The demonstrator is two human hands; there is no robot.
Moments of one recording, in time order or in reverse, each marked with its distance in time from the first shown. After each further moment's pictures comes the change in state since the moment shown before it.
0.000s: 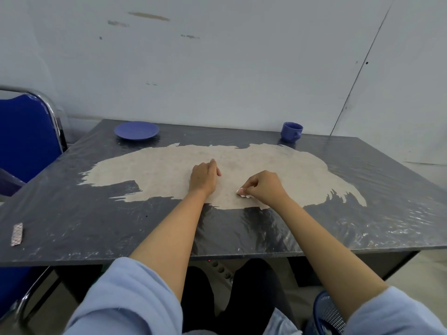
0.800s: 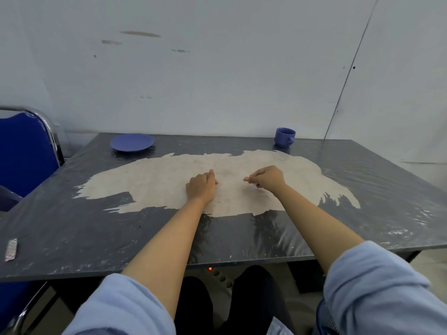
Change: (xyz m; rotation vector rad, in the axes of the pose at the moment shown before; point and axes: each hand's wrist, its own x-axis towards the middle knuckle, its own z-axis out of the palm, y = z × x) left_hand -0.003 0.008 0.010 0.207 -0.045 -0.056; right_hand 0.027 0.006 -0.039 0.199 0.047 0.274
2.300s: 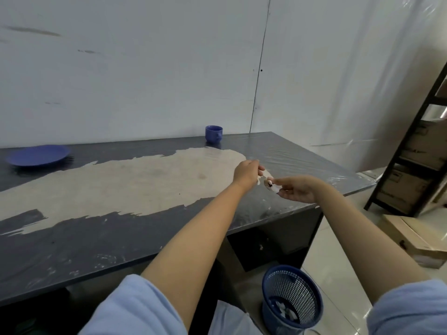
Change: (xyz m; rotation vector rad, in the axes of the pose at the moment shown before) left_hand -0.111 0.246 0.093 -0.674 -0.578 0.097; right_hand -0.115 0.157 -0.176 0.673 -0.028 0.405
